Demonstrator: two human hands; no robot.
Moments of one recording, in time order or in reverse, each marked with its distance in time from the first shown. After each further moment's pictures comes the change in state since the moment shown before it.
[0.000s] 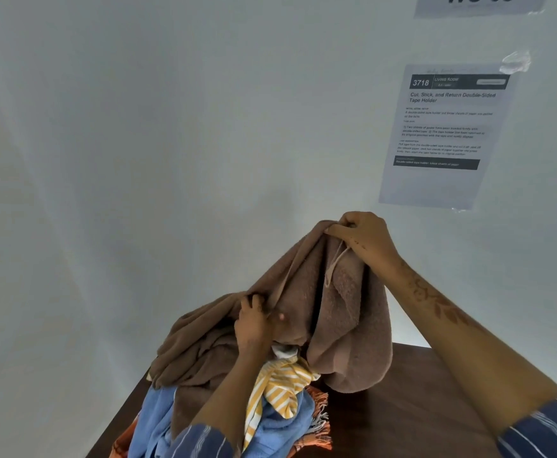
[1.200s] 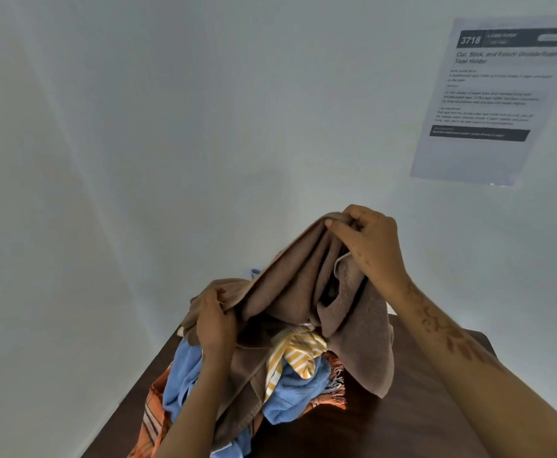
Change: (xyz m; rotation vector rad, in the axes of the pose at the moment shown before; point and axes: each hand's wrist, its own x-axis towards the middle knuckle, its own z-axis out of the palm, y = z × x) left_hand -0.068 -0.059 -0.076 -0.163 0.334 -0.247; right_hand -0.065 -0.025 0.034 0.145 0.070 -0.178
